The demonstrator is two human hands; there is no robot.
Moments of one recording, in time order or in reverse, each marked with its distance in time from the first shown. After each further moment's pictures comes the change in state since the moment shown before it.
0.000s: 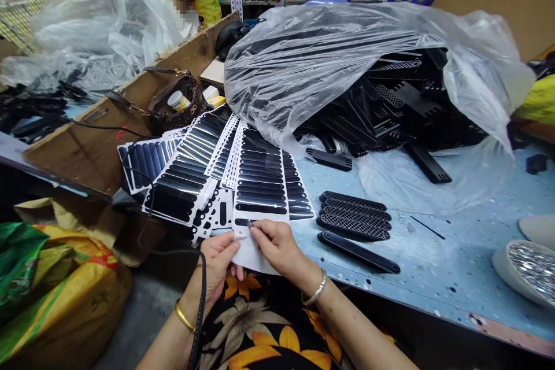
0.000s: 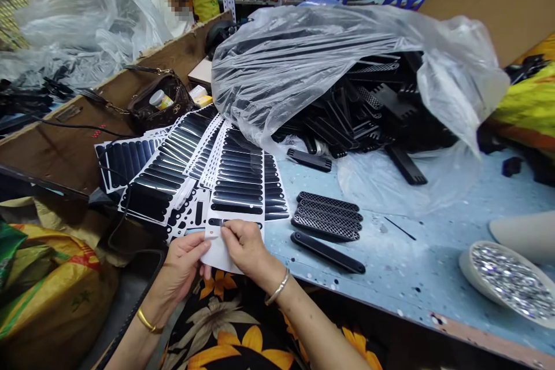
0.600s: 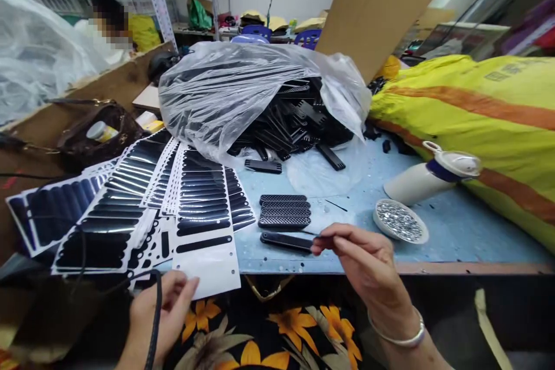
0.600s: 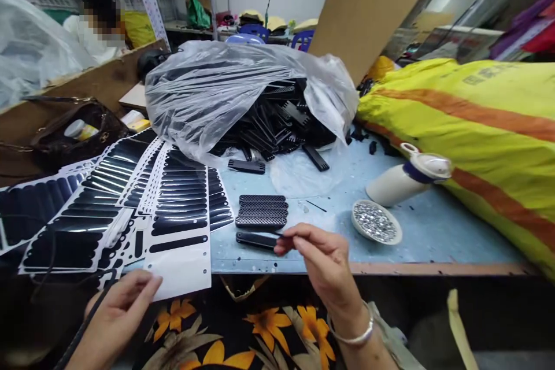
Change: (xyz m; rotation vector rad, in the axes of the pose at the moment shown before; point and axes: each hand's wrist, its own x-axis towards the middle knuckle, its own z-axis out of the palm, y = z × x) left_hand -0.019 0.003 0.008 0.642 0.181 0.320; right_hand -0.115 -0.030 -0.173 0.385 0.586 0.043
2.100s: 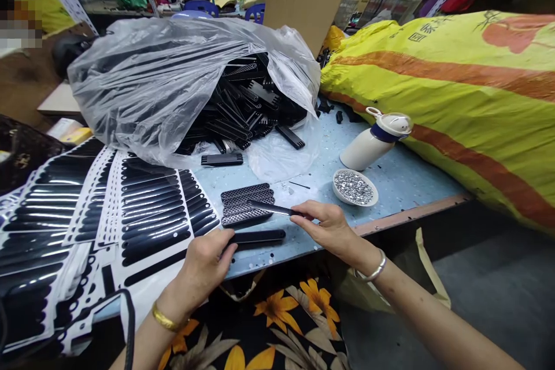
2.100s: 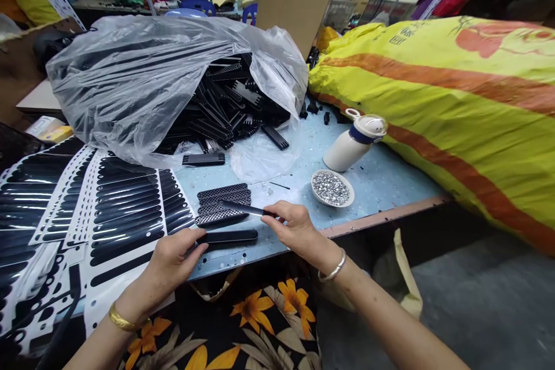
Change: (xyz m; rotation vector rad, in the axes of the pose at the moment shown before) left_hand 0.055 0.043 0.118 0.278 -0.451 0.996; right_hand 0.011 0.035 -0.070 -0.893 -0.147 -0.235
